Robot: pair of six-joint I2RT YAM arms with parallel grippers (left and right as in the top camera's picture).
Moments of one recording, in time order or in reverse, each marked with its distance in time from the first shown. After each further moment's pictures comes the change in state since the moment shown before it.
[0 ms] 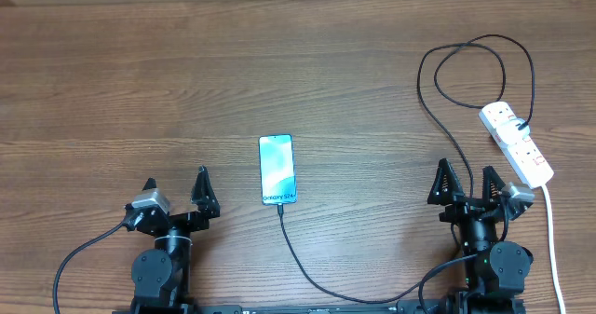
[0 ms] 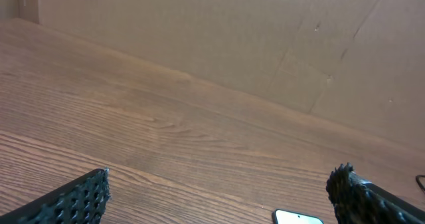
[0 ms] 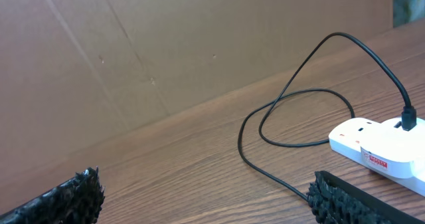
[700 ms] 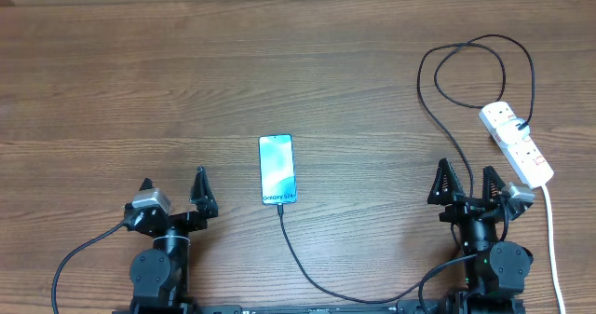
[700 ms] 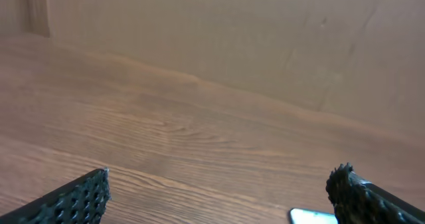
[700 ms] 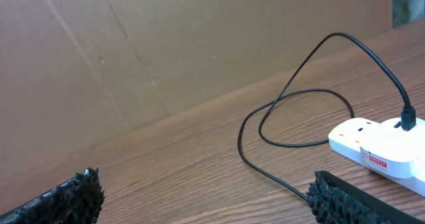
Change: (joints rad) left arm 0.028 0.000 0.000 -0.003 0.017 0.087; right arm 0.000 0.000 0.000 0.000 0.002 0.000
